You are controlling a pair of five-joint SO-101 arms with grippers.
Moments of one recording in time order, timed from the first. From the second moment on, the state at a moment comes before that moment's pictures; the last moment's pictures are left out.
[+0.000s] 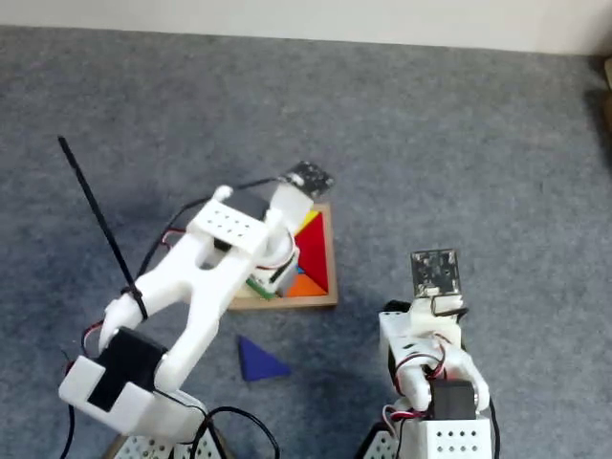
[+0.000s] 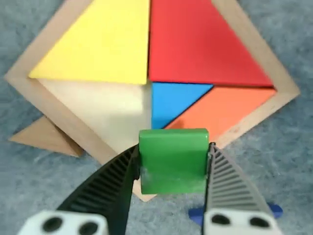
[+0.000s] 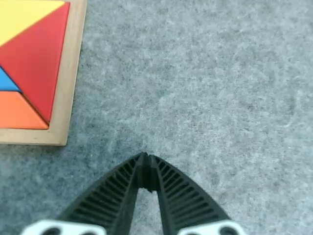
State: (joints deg) left arm 19.0 -0.5 27.9 67.4 -8.1; right arm -8.1 -103.6 96.0 62.8 6.4
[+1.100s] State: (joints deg) left arm 12.9 -1.5 29.7 57.8 -15.3; right arm -8.1 -103.6 96.0 62.8 6.4
